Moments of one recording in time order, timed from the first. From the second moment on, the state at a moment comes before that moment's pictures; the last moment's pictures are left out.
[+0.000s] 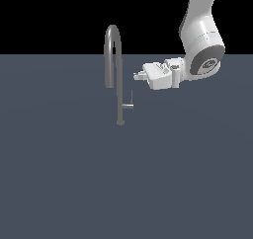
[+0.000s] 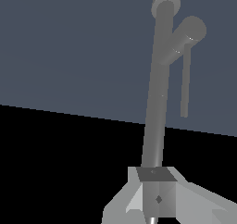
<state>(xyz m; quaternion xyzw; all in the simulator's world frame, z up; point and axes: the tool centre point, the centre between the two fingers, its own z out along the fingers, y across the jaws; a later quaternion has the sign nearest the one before) 0.095 -0.036 0.207 -0.57 0.50 0.43 0.49</state>
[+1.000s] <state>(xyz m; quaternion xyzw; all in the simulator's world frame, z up) 0.105 -0.025 0.148 -0.47 0.53 0.47 0.53</state>
